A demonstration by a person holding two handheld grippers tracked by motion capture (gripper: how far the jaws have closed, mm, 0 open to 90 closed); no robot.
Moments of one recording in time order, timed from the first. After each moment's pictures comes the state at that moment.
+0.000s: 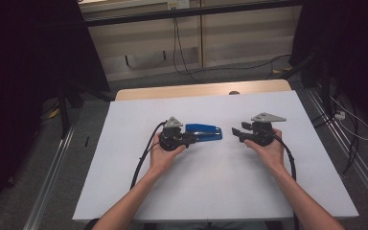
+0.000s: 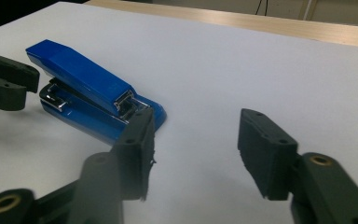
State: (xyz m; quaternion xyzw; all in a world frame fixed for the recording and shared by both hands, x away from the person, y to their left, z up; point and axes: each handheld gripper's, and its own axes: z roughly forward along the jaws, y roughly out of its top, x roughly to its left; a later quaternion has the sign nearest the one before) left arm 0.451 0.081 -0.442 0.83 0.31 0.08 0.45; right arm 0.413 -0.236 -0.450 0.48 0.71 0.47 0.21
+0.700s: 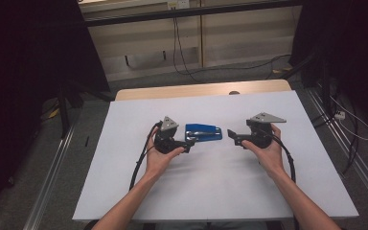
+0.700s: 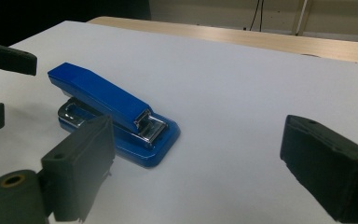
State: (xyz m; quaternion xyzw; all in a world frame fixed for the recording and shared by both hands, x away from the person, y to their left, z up) left arm 0.442 0.094 -0.431 0.82 0.33 0.14 0.45; right arm 0.403 -0.226 -0.437 0.48 0.70 0.48 0.23
